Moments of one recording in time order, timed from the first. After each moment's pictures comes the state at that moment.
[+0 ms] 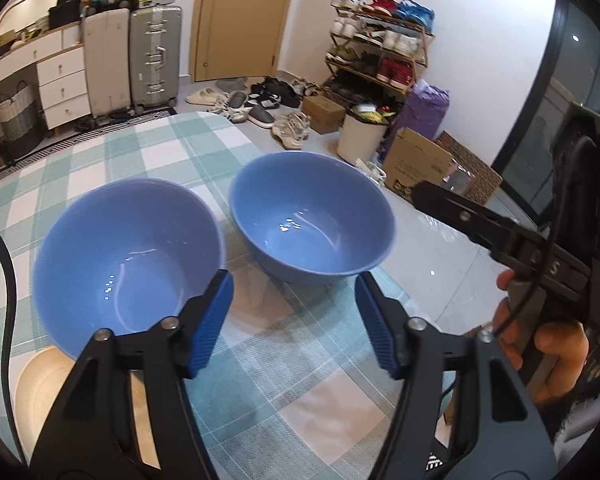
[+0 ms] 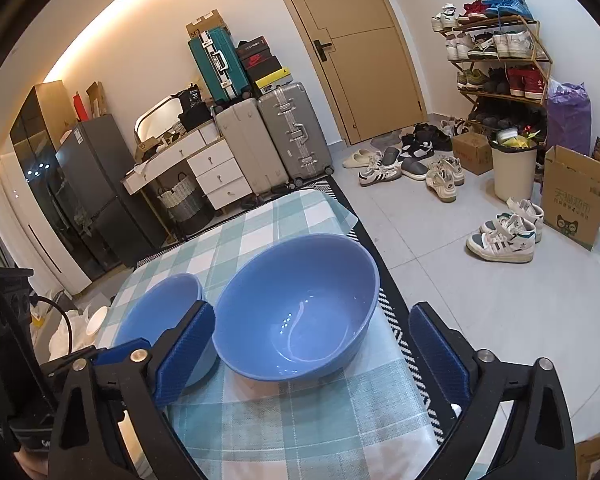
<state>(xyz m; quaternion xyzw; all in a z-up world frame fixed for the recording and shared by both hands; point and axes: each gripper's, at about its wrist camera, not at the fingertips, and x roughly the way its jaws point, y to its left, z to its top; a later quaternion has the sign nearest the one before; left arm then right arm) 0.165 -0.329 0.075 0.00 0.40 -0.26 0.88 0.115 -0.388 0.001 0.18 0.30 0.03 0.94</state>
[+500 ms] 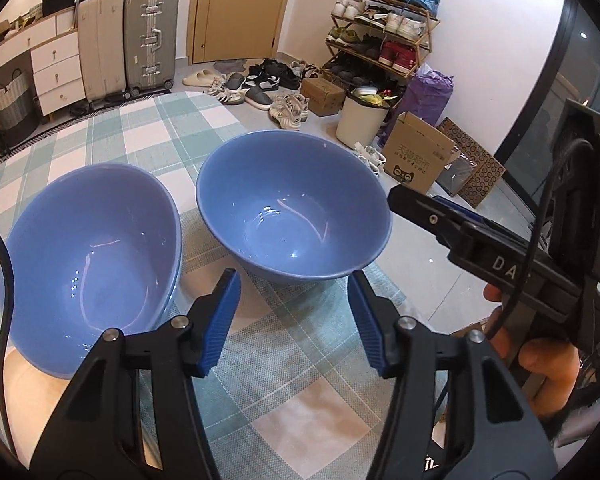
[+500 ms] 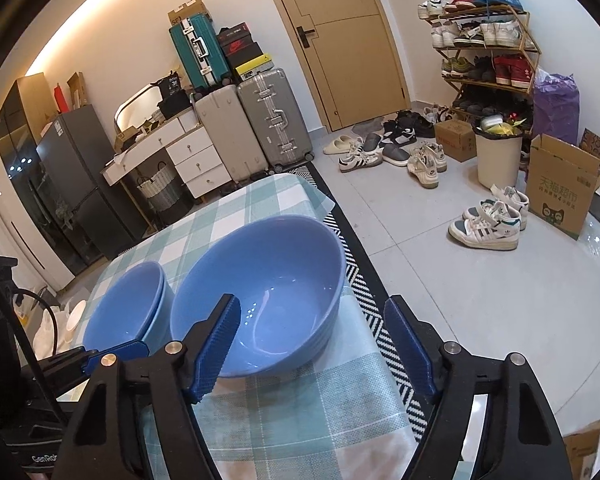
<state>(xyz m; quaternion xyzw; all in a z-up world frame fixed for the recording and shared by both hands) 0.177 -0.367 0.054 0.00 0.43 -0.25 0.86 0.129 -0.402 -0.024 0.17 0.33 0.00 0.93</state>
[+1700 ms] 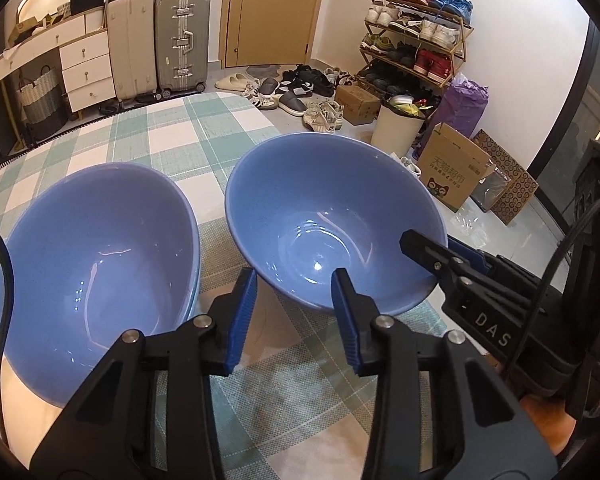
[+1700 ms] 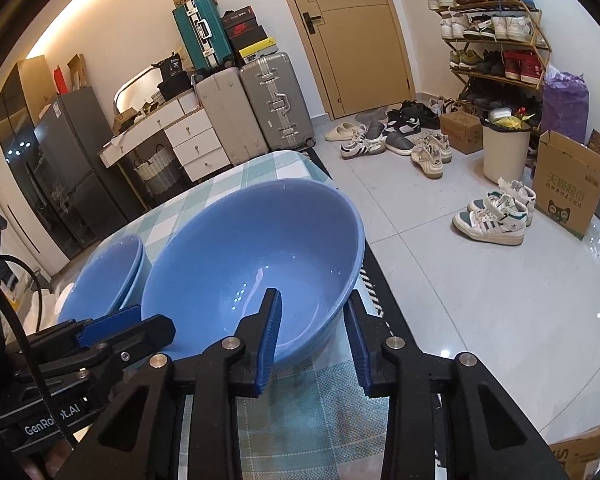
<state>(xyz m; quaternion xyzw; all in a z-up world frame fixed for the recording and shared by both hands) 0.215 -0.373 0.024 0.00 0.42 -0.19 0.89 0.151 -0.391 -0.063 0.15 0.35 0.01 0.92</state>
